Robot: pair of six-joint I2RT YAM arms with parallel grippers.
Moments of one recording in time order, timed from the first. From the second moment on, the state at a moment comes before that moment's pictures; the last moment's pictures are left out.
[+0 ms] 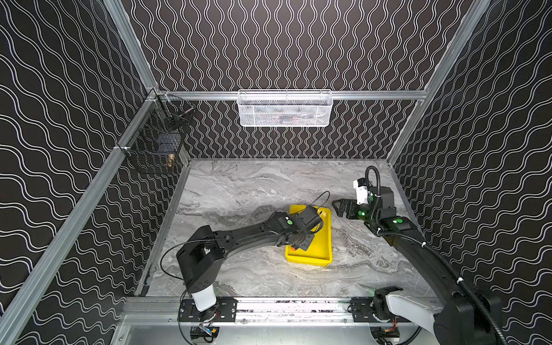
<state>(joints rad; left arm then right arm) -1.04 1.76 1.31 -0.68 -0.15 -0.39 0.21 1.10 0.79 -0.31 -0.25 0.27</state>
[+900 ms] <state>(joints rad) -1.03 1.91 1.30 -0.65 -0.13 -0.46 0.20 1.12 0.75 -0.36 -0.20 0.27</state>
